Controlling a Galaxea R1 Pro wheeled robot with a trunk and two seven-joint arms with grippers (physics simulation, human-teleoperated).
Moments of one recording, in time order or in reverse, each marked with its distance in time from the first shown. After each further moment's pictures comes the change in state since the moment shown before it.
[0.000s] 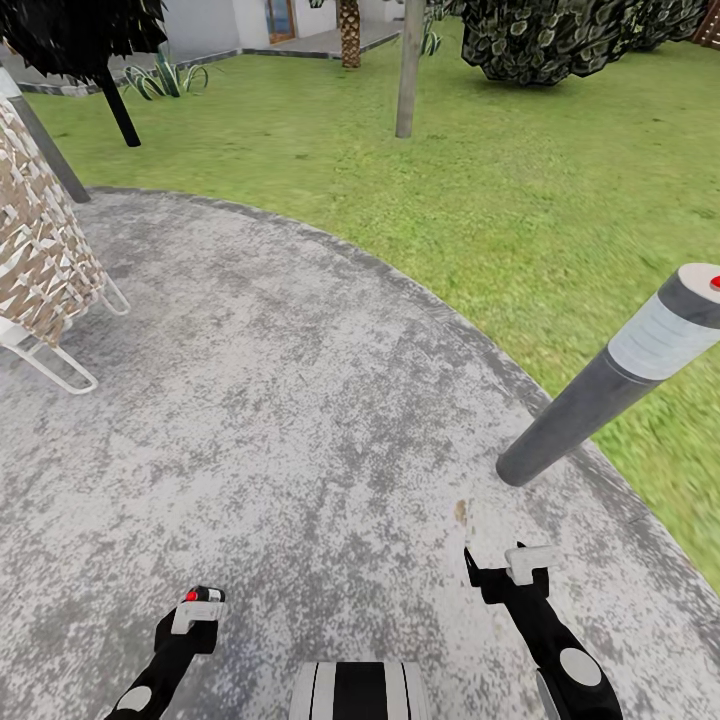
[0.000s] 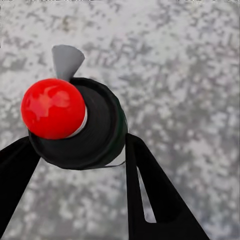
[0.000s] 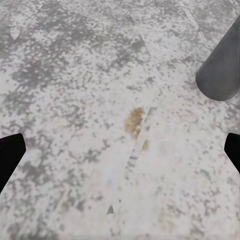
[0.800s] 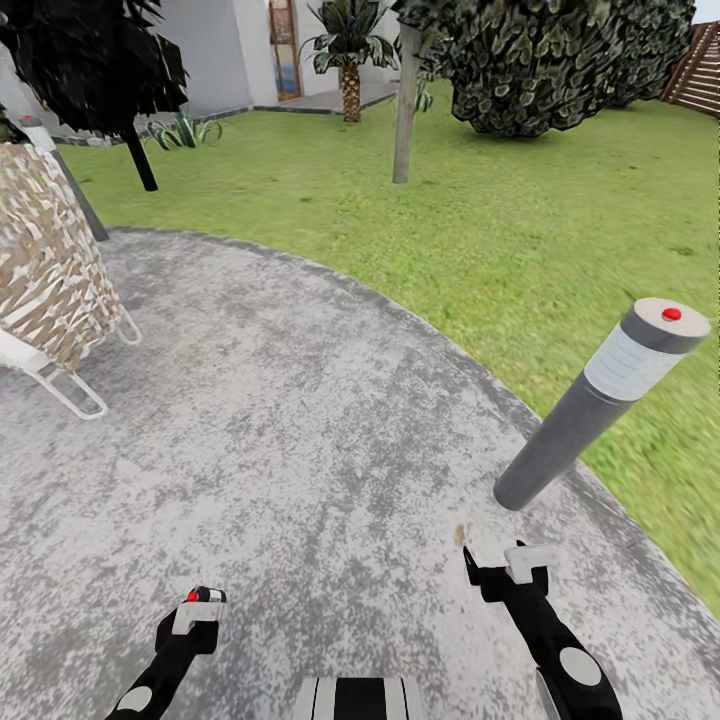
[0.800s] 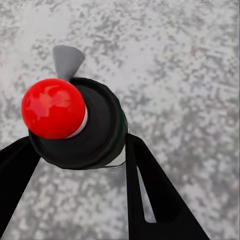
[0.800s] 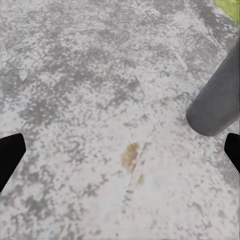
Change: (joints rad) left arm 0.000 -0.001 -0.002 0.002 -0.001 0.001 -0.004; right arm 0.000 0.000 0.003 -0.007 -0.001 -0.005 0.001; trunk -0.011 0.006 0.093
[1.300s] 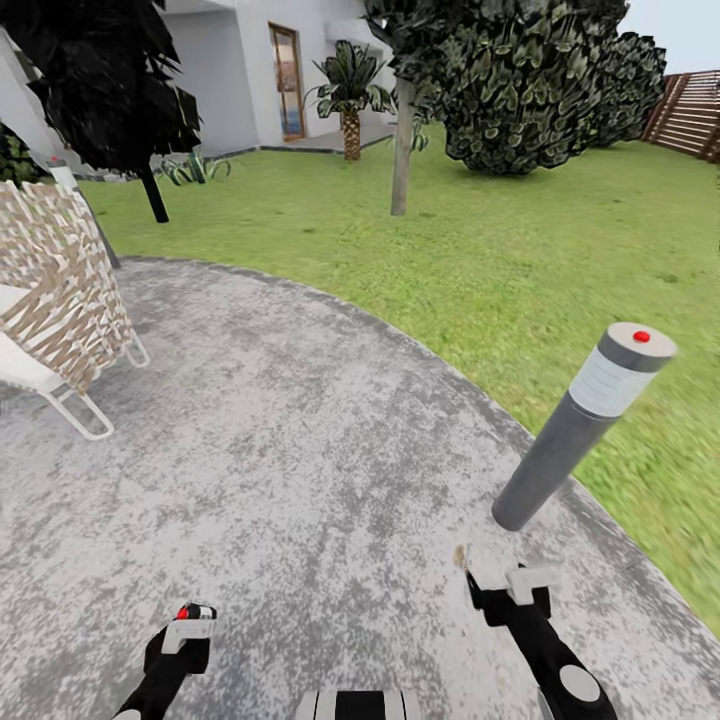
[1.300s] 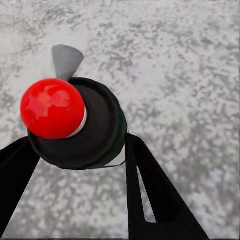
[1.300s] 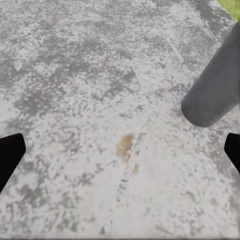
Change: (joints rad) left arm 0.044 0.008 0.011 -0.007 0.013 -0.003 0.012; right arm 0.003 -0.010 -0.010 0.117 0.004 -0.023 -0.001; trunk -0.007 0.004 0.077
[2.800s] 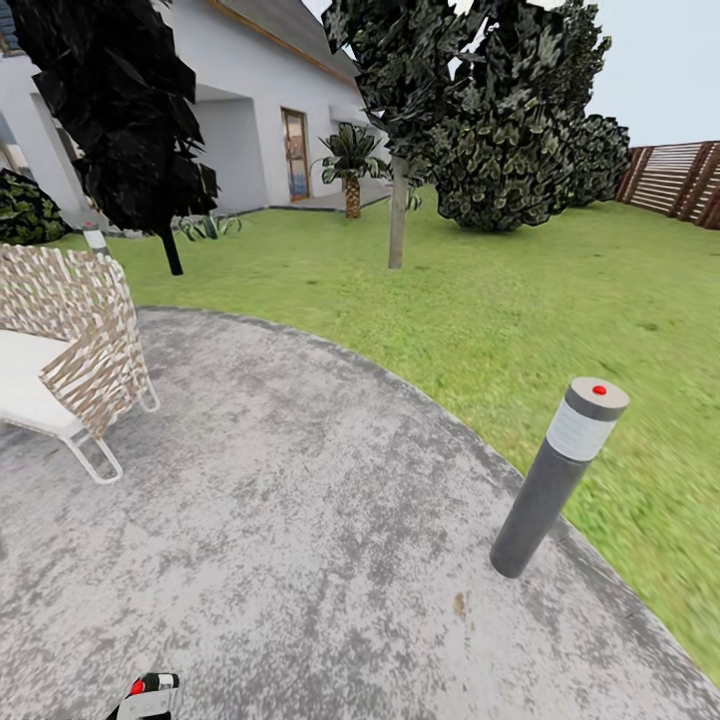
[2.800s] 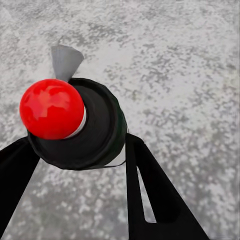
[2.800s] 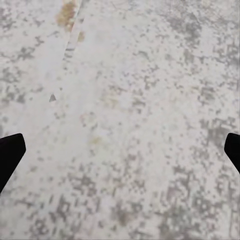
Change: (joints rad) left arm 0.163 0.018 0.098 -0.010 0.041 -0.072 0.000; right arm 0.004 -0.041 -0.234 0.776 0.002 -0.404 0.006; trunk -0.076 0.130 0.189
